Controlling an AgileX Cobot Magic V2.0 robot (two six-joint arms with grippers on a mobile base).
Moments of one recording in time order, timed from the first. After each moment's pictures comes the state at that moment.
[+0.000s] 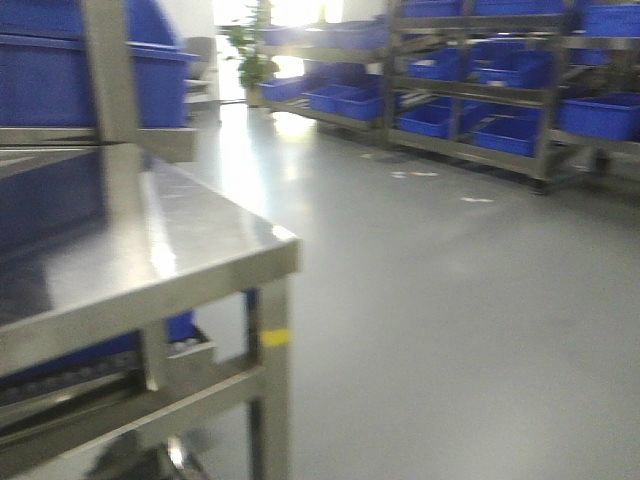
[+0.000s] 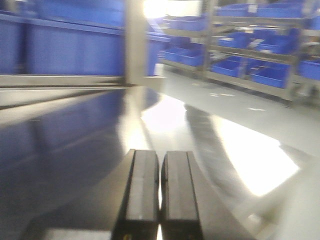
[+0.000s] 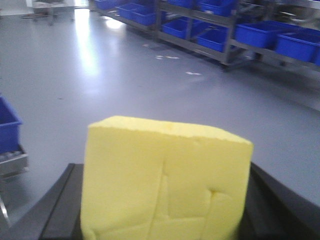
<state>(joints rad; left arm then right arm) -0.06 -0.01 0.00 0.13 0.08 -0.20 0.05 -0.01 -0.46 -0.16 0.71 0.12</state>
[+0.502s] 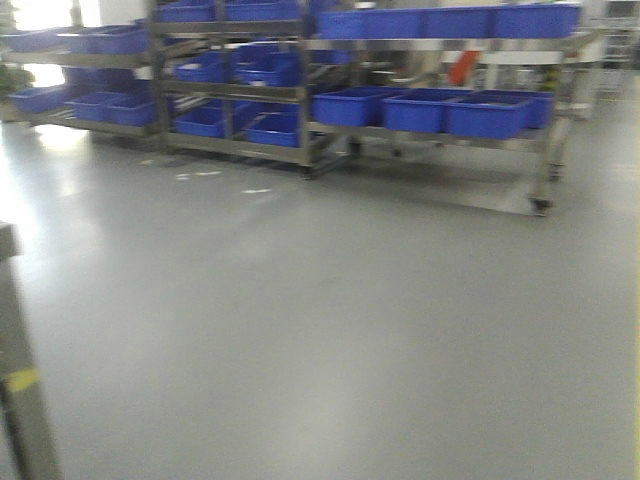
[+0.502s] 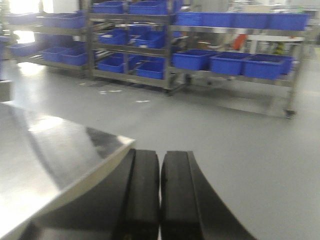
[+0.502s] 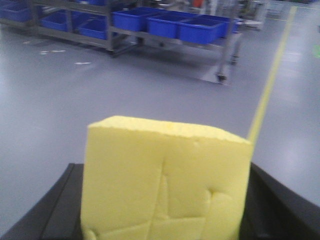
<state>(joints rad) -0.06 -0.01 0.00 0.13 0.08 -0.20 0.05 -0.01 -0.46 -0.16 0.71 0.12</state>
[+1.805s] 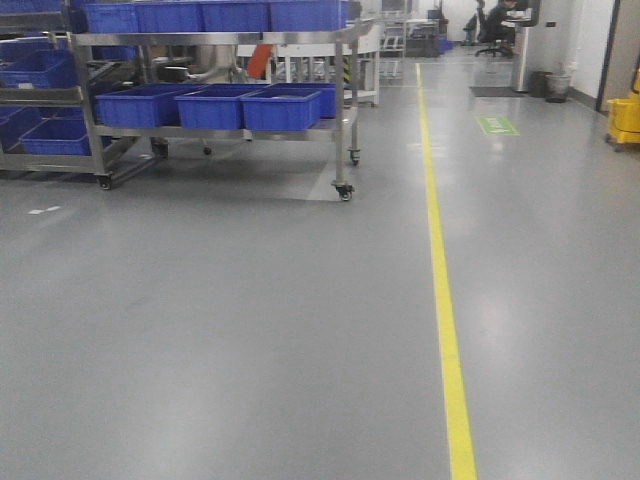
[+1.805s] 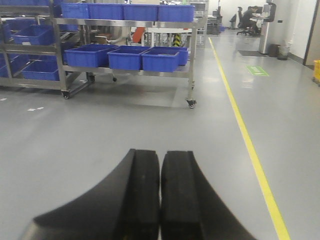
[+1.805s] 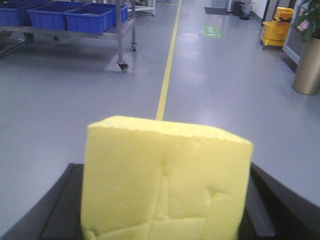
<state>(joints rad) -0.06 -0.01 0.00 0.13 0.08 -0.20 0.05 -0.01 -0.46 -0.16 0.71 0.12</state>
